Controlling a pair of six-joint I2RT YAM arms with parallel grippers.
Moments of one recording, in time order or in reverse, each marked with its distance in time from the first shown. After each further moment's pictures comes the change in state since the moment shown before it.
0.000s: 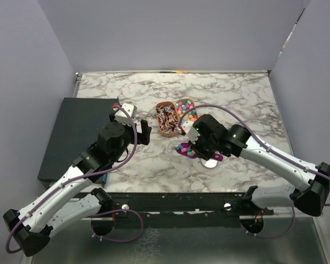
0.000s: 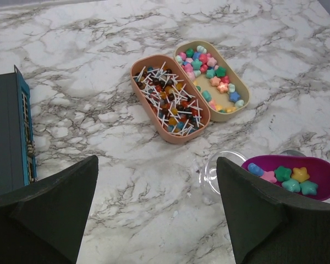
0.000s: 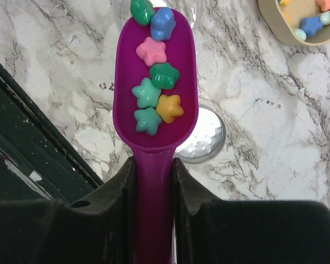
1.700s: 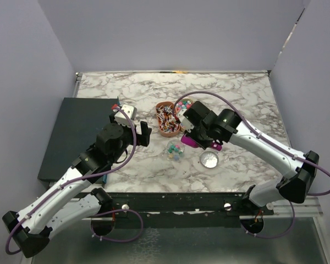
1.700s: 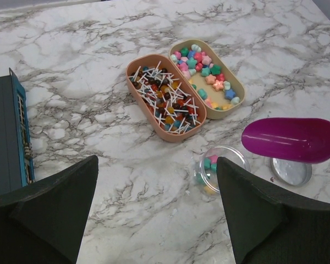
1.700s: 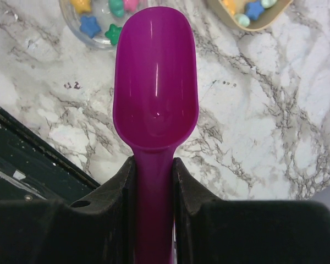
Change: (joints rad) left arm 0.000 -0.026 -0.011 0.000 0.026 0.019; right arm 0.000 0.204 0.297 -0.222 0.148 0.022
